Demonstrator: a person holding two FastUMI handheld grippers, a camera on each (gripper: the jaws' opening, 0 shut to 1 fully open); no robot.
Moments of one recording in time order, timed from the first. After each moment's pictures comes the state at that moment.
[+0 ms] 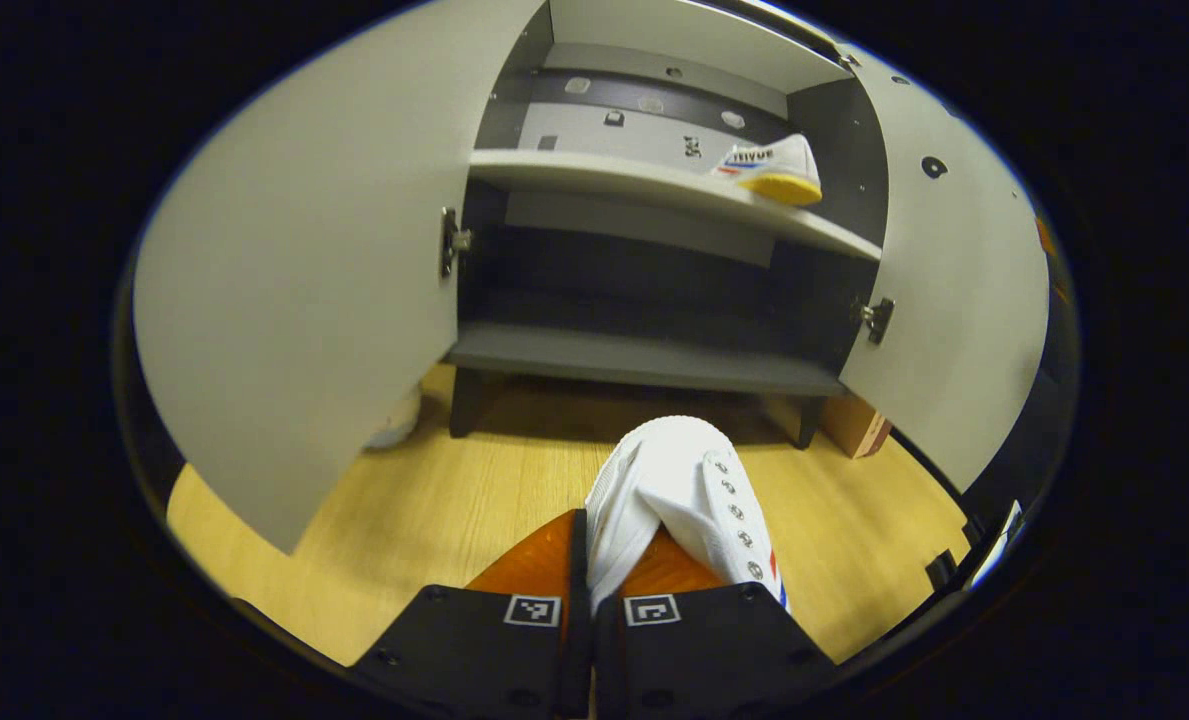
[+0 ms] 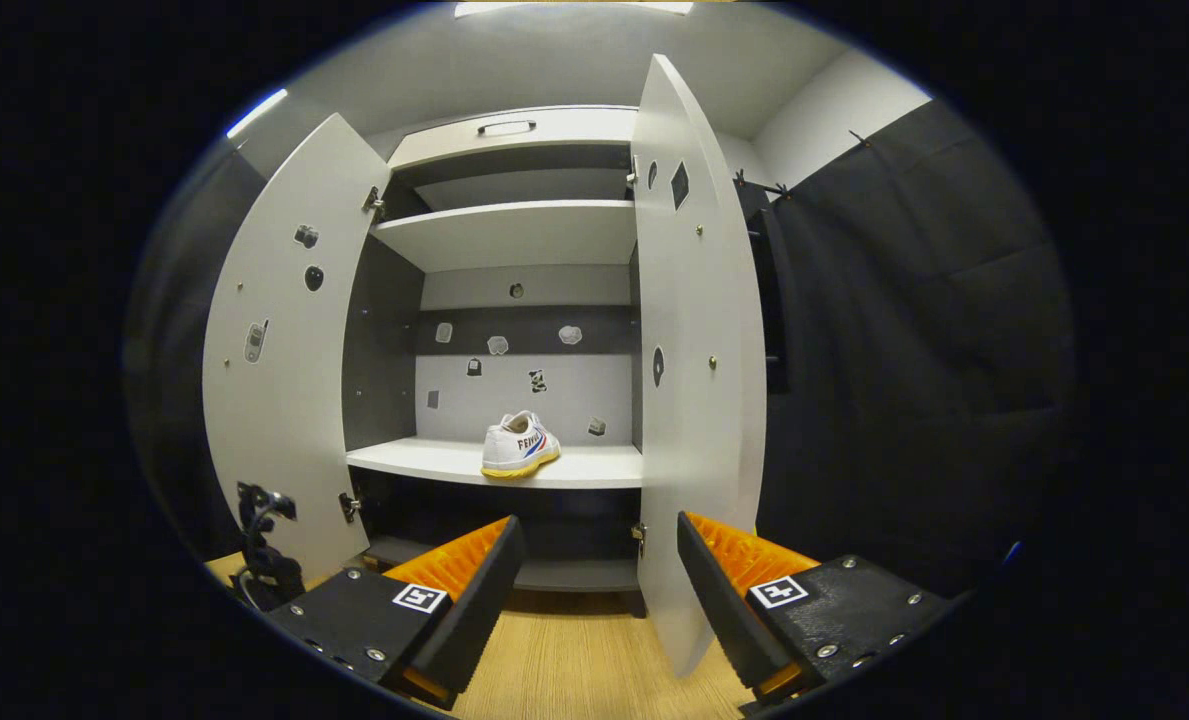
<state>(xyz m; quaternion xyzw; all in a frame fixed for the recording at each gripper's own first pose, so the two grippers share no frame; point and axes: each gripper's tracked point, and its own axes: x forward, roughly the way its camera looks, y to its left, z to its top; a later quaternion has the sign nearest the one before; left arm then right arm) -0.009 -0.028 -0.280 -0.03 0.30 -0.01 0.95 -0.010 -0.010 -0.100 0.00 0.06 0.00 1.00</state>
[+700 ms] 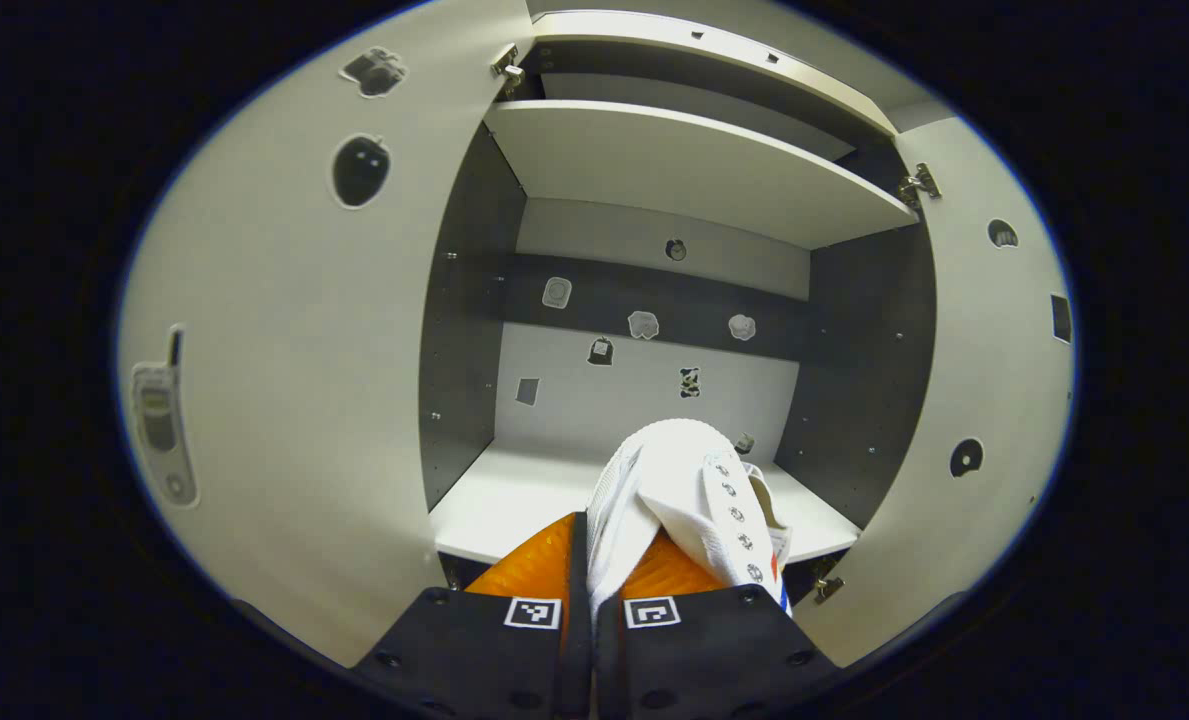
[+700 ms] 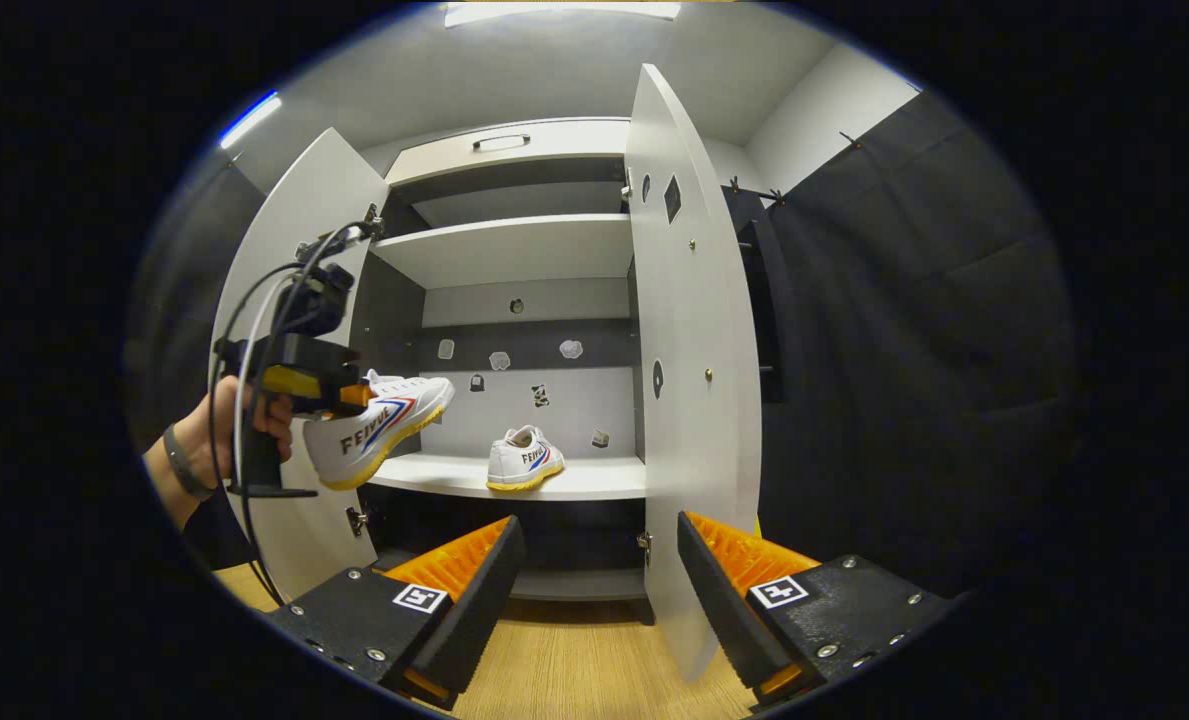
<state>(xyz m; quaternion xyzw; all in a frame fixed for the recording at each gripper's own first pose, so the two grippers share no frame) 0.213 -0.047 -0.036 -0.03 0.17 0.01 0.99 -0.016 -0.014 -0.090 0.01 0.04 -0.01 1.00</state>
